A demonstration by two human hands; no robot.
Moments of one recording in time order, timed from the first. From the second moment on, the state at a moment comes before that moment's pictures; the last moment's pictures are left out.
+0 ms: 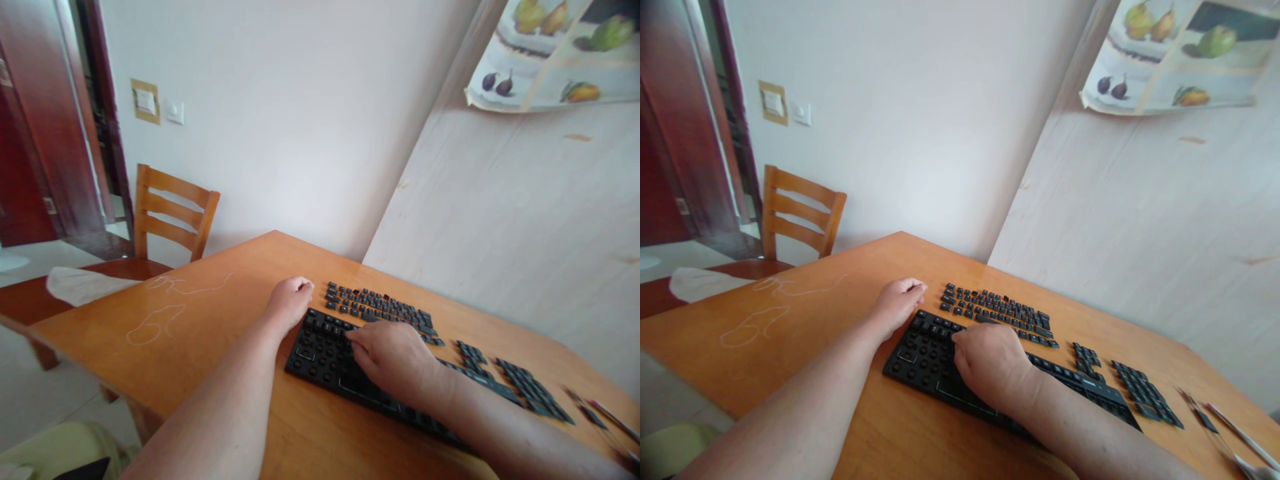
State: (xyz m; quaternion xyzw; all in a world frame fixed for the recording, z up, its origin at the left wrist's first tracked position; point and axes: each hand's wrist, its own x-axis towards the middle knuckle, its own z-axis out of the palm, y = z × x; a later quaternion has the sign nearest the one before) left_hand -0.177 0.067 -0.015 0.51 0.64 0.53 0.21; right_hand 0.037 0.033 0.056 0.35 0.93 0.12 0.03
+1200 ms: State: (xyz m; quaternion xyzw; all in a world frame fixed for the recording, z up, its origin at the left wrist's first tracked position) left_hand -0.179 0.067 -0.016 0.52 0.64 0.52 0.21; right_hand 0.056 0.253 0.028 0.53 0.85 -0.06 -0.06
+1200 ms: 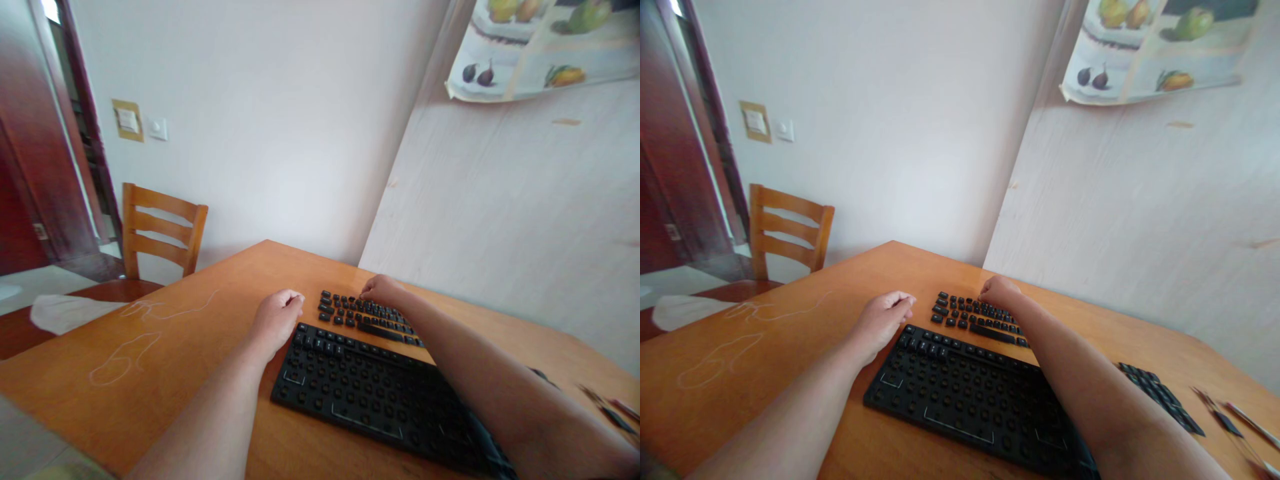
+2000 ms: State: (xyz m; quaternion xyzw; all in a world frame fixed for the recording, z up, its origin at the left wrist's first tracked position) left_hand -0.178 0.066 -0.015 0.52 0.63 0.53 0.21; right_hand 0.057 0.070 0.055 0.36 0.93 -0.03 -0.07
